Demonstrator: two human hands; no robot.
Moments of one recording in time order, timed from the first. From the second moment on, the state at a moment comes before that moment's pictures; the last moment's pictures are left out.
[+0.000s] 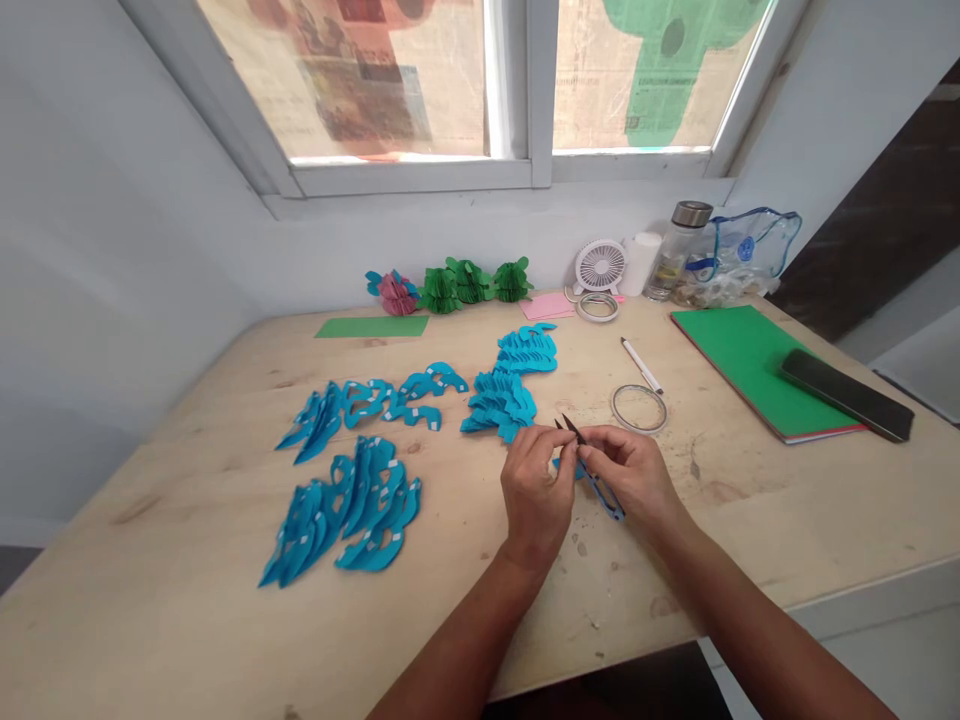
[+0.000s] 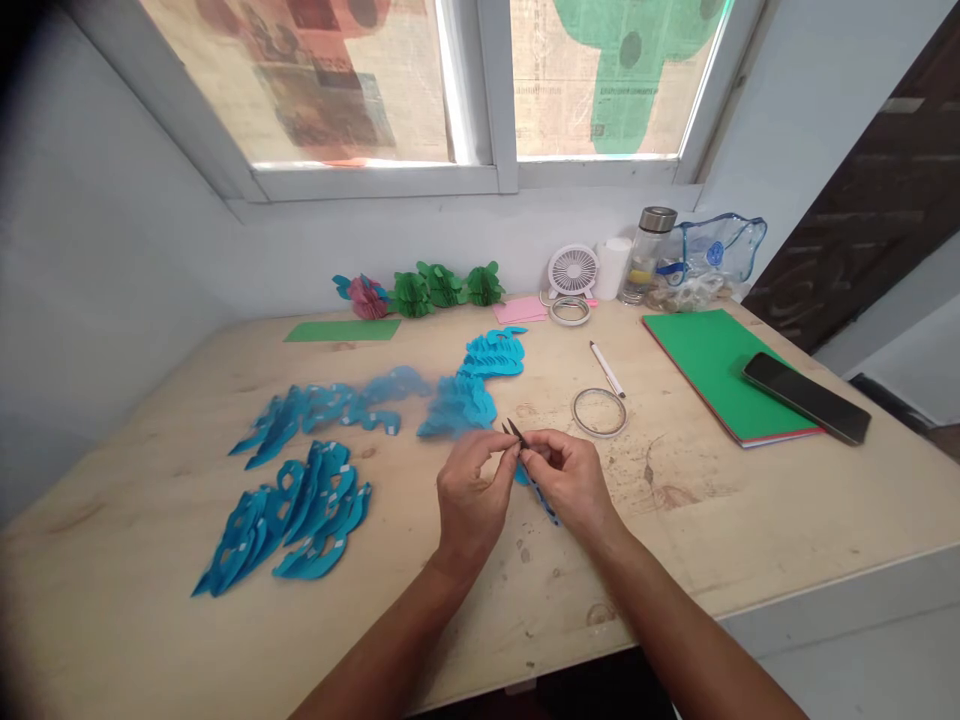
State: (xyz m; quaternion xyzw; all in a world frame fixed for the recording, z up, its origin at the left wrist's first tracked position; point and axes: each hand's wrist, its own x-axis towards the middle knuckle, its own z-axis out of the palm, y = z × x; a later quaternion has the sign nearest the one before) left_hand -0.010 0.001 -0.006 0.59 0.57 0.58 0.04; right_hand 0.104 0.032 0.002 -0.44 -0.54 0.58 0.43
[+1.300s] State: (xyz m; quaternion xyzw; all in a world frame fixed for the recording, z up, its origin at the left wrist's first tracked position) left_hand -0.008 0.000 -0.005 0.56 0.57 0.59 0.08; right_hand 0.105 0.034 -0.006 -0.43 -0.53 0.58 0.44
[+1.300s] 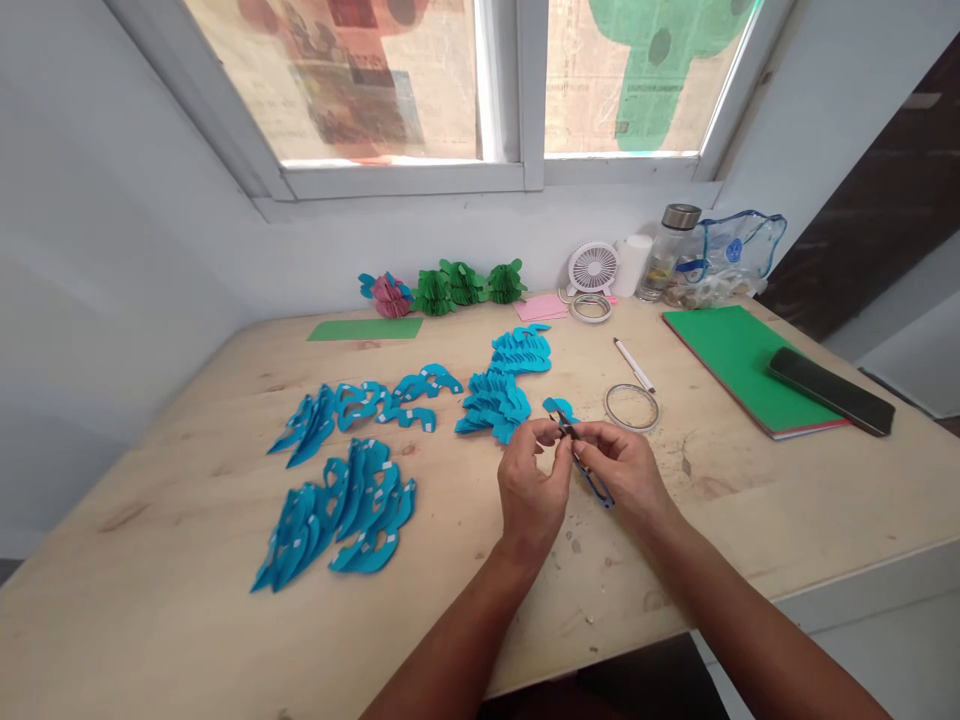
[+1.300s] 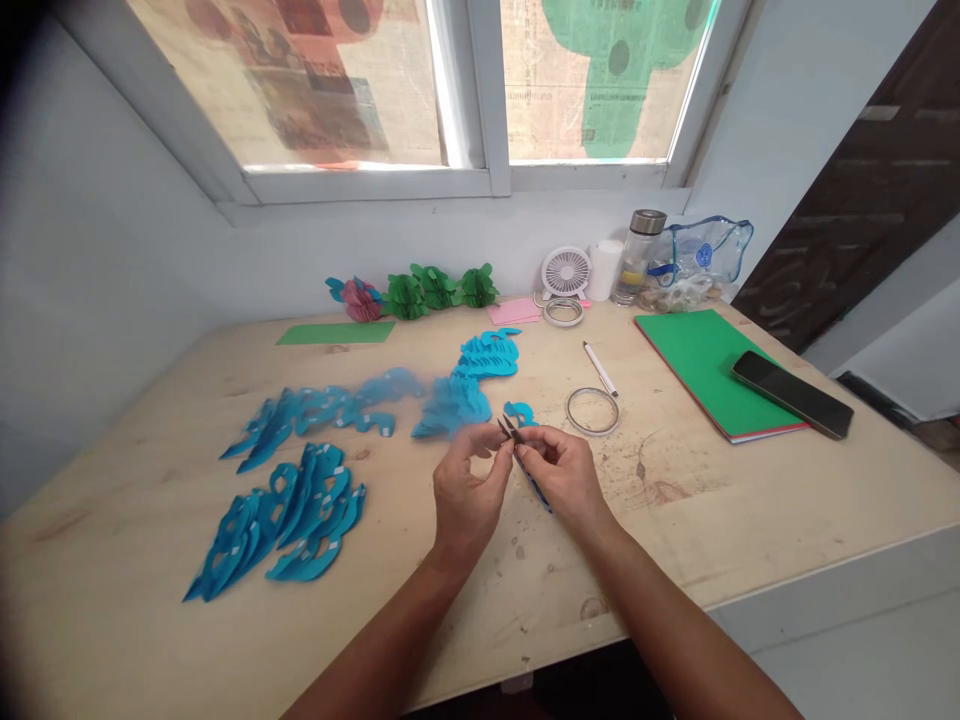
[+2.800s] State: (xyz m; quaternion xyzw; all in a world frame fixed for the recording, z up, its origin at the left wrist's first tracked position) left_hand -0.009 -0.003 -0.002 0.63 0.46 0.62 0.04; right_hand 0.171 0.050 0.014 -0.47 -0.76 0.23 0.38
